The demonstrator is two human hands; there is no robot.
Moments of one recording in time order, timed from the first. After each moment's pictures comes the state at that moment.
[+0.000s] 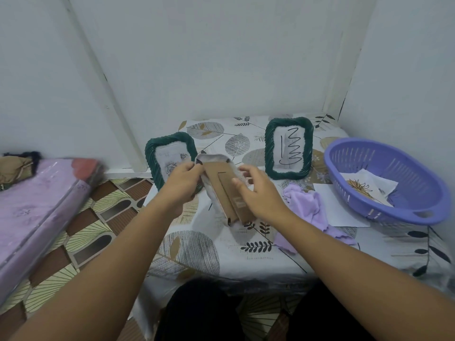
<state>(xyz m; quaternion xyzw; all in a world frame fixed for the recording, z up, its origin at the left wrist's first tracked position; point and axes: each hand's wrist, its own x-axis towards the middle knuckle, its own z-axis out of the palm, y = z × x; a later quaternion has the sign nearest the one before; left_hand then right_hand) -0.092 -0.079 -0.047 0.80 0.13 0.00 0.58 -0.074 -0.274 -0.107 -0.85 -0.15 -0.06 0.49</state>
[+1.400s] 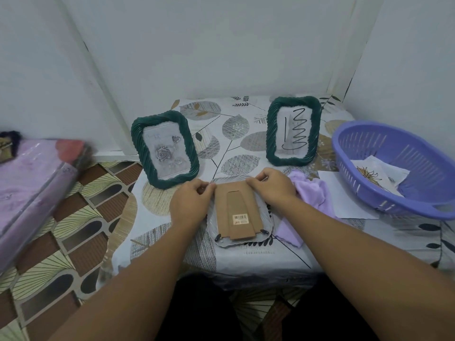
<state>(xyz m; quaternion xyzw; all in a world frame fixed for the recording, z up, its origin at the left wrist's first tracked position) -0.072 -0.082 -0.182 0.93 0.14 0.16 0.31 -0.021 -0.295 -0.166 -0.92 0.05 0.02 0.38</state>
